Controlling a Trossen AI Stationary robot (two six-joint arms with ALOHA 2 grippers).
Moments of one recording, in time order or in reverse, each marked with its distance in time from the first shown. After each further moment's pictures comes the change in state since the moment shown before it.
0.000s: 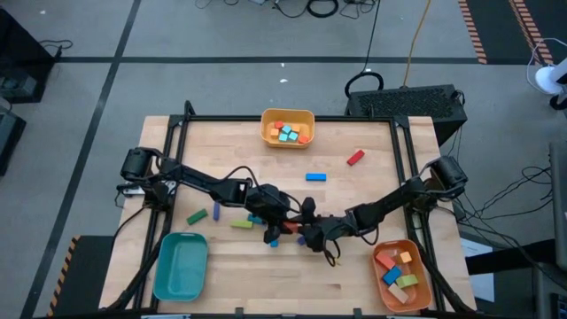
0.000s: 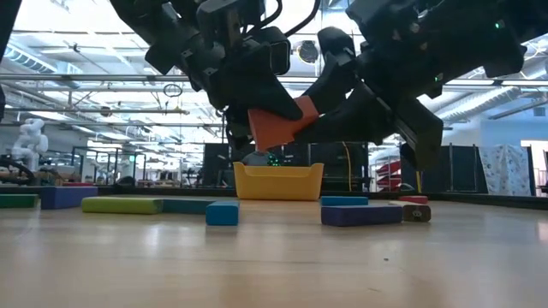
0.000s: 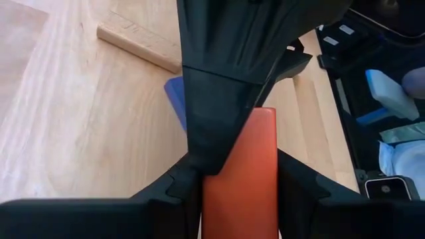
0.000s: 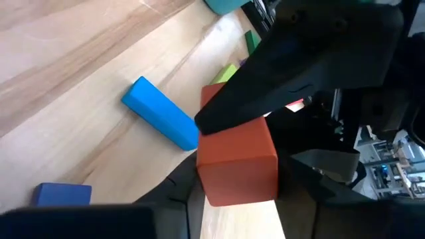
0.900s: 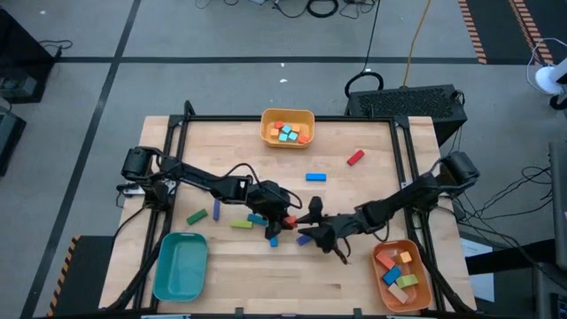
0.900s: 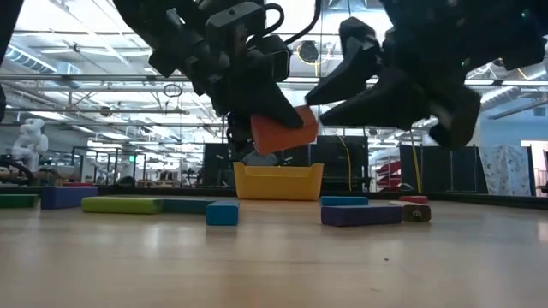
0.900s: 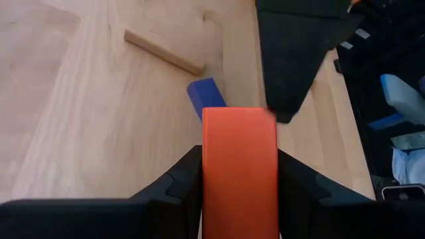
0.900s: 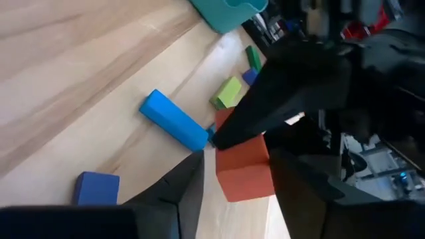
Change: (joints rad) left arm 0.033 0.000 0.000 -0.012 -0.010 0.004; right arm 0.020 -0.108 -0.083 0.003 -0.048 0.030
